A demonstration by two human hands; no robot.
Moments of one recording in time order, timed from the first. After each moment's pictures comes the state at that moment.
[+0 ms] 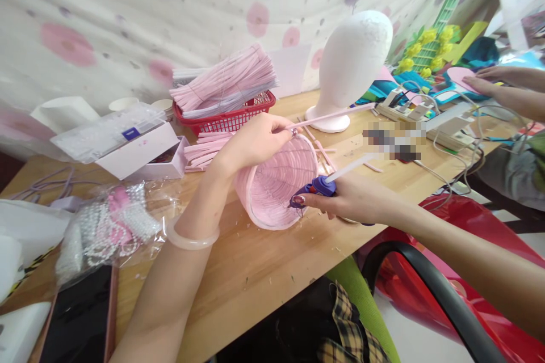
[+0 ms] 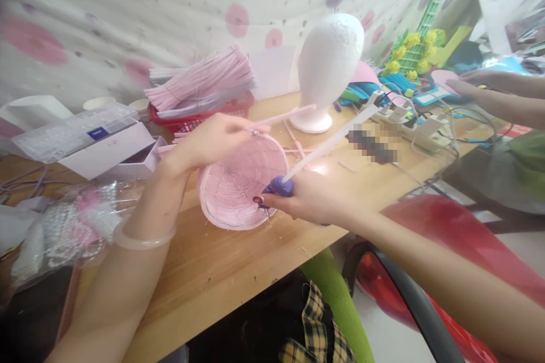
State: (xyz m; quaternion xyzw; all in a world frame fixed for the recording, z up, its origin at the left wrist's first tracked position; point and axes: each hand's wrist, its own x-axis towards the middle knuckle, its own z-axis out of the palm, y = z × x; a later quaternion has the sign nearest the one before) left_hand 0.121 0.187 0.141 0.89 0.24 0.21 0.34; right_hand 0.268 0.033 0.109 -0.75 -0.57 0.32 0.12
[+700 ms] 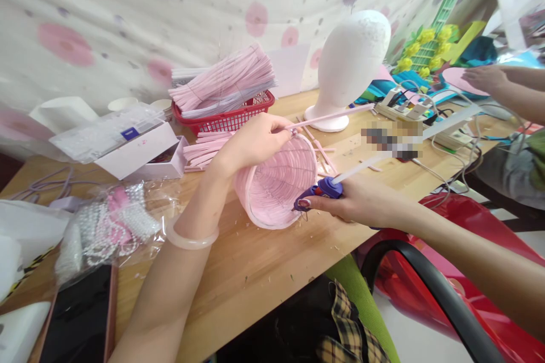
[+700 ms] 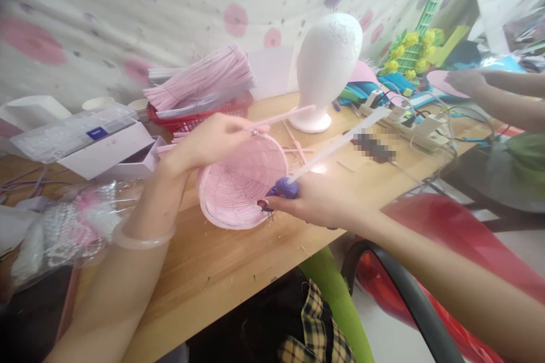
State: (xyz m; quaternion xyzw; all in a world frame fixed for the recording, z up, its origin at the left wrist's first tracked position) left_hand 0.121 0.184 0.142 0.89 0.24 0.21 0.33; right_hand 0.270 0.024 0.114 -0.76 -0.57 0.30 0.12
